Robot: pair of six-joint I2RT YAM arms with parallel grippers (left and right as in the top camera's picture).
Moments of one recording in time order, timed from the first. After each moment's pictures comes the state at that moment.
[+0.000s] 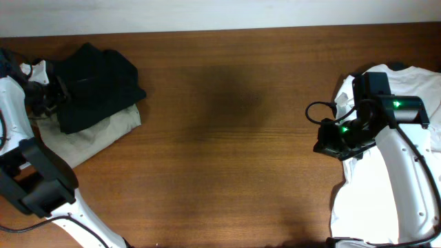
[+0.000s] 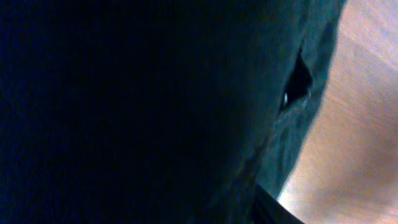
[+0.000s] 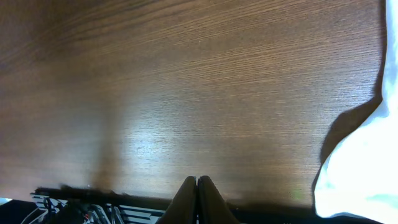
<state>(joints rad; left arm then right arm) 0.51 2.19 2.03 -1.21 0.38 0.07 -0.07 1.42 1.34 -1.40 -0.34 0.21</state>
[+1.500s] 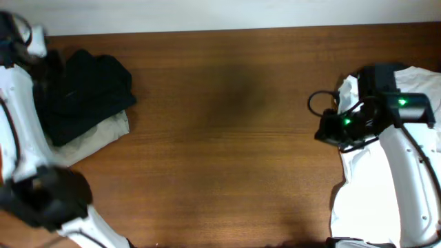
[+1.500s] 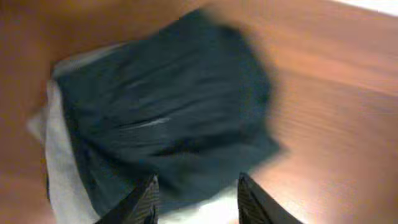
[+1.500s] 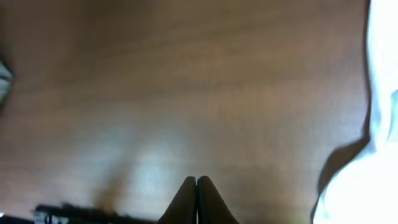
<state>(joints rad) 0.37 2.02 2.16 -1.20 0.11 0.09 -0.07 1.42 1.41 -1.34 -0.34 0.20</state>
